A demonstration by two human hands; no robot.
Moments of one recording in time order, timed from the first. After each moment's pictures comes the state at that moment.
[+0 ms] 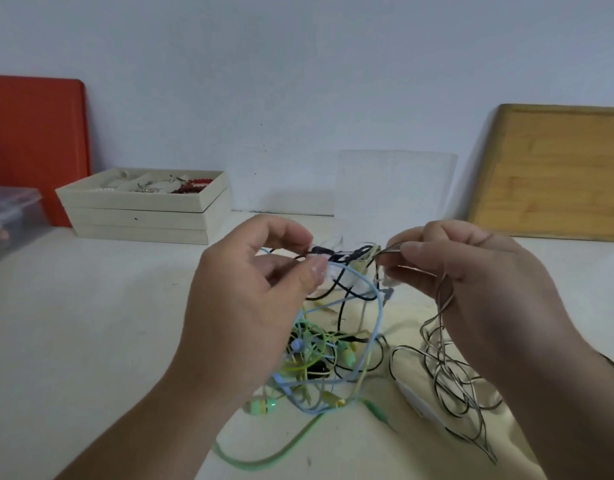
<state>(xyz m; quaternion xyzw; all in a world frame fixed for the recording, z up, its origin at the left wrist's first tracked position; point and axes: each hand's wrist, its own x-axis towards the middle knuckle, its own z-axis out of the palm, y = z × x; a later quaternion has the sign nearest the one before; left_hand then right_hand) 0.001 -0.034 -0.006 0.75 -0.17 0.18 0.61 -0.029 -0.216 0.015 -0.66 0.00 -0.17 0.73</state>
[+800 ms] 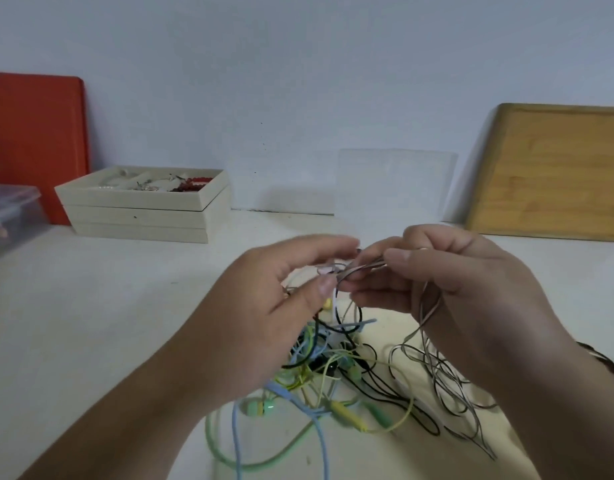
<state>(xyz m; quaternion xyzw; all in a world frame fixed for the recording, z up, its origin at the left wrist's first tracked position) 0.006 -0.020 -0.001 0.80 -0.34 0.04 0.49 -0.036 -0.208 0.017 -0.62 -0.09 -0.07 0.77</state>
